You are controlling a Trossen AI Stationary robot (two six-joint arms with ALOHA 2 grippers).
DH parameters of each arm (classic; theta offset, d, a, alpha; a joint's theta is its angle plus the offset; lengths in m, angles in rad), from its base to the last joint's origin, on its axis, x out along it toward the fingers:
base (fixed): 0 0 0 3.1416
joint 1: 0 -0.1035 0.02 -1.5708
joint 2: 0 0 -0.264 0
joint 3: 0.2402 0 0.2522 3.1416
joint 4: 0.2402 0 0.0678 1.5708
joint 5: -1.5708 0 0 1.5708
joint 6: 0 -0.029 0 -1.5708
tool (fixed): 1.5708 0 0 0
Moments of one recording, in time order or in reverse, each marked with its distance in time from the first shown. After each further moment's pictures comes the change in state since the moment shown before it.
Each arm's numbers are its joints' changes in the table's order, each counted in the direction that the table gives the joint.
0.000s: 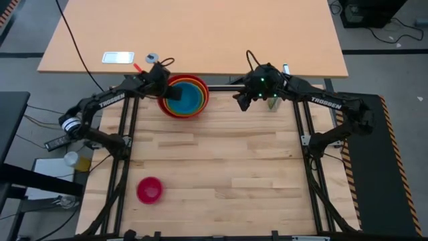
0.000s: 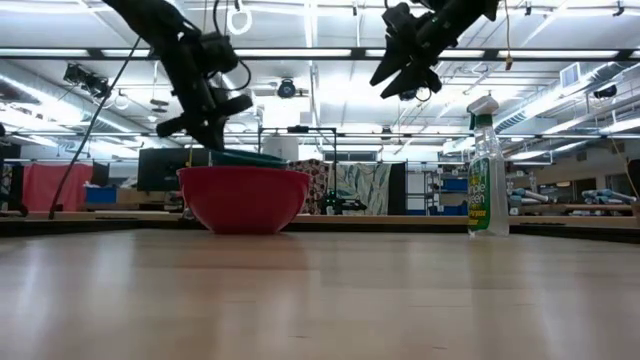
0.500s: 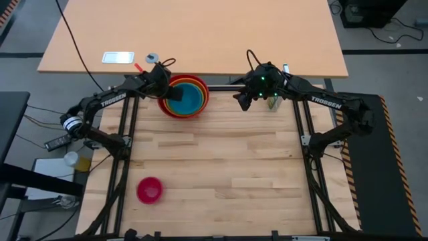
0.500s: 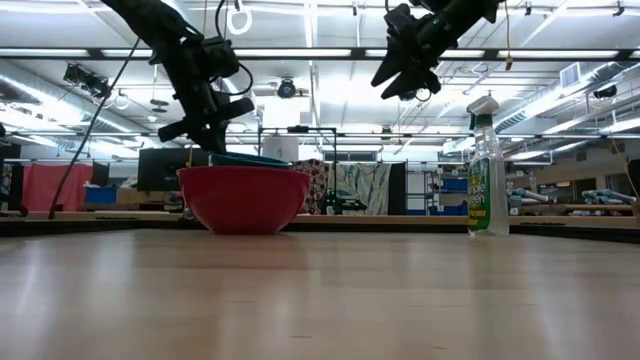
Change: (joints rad) left arm -0.001 -0.018 -0.001 -0.014 -0.022 -0.009; right arm 0.018 0.000 0.000 0.002 0.031 0.036
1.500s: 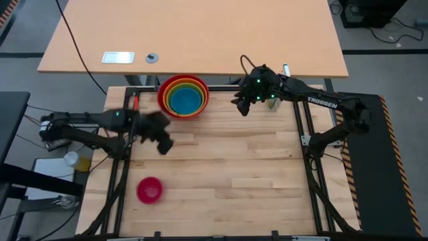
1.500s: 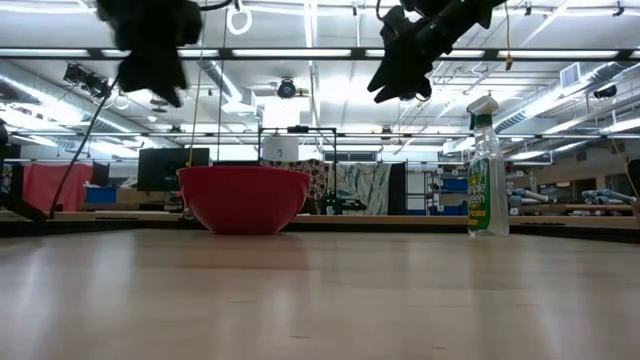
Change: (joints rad) left arm 0.745 0.392 -0.123 0.246 0.003 0.122; right arm -0.018 -0.034 0.000 0.003 0.063 0.103
